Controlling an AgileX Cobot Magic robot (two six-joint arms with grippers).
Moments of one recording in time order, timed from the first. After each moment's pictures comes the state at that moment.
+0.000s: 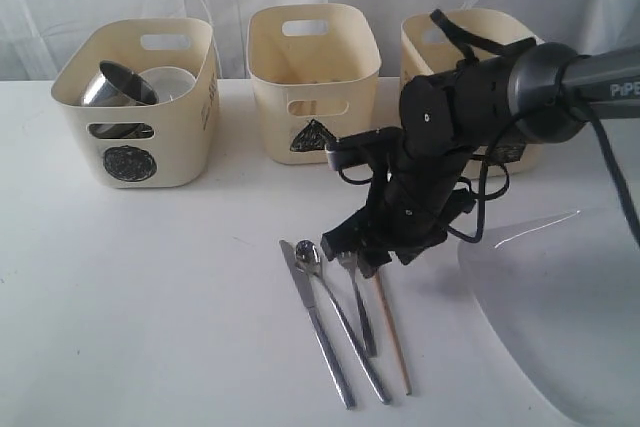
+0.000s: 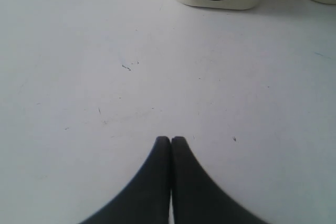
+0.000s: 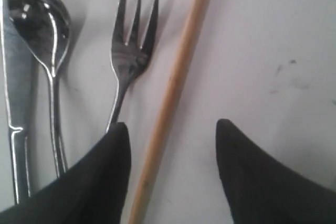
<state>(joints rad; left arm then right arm) 0.05 0.00 0.02 -0.26 0.50 0.15 0.38 1.94 -1.24 0.08 0.73 0.02</state>
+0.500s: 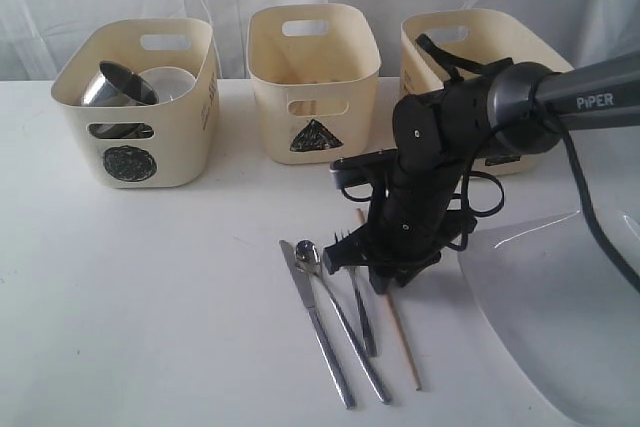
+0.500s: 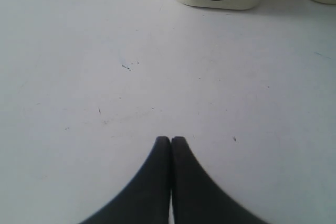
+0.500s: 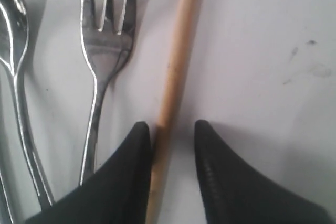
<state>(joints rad) 0.05 0.00 0.02 -0.26 0.50 0.15 0.38 2.01 -1.25 0.09 0.76 0.06</state>
